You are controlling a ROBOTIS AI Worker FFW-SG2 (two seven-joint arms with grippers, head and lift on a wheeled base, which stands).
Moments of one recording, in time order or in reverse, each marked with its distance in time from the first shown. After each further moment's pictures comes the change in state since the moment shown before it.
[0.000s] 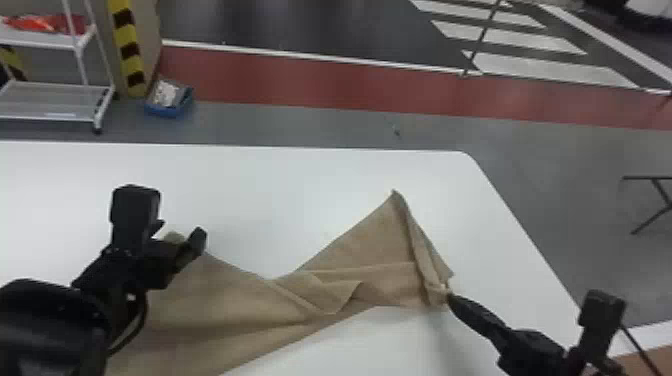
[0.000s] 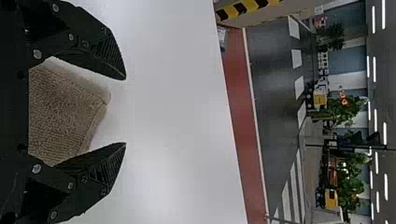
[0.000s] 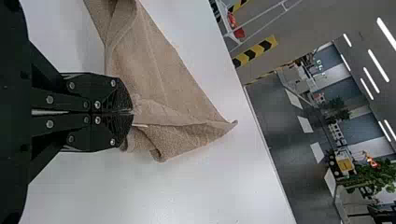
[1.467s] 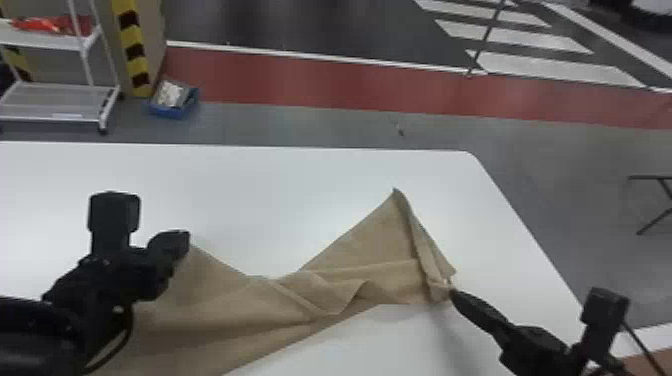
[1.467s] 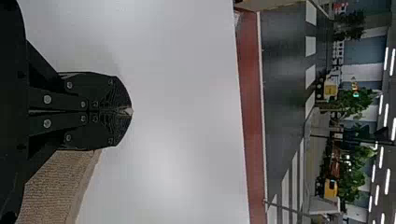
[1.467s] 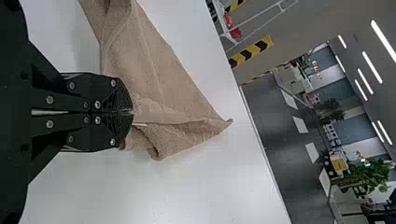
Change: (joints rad) left arm 0.077 0.012 0.078 -0.109 0.068 0.055 -0.098; right arm -0.015 0.000 0.005 0.019 0.003 -0.024 -0.001
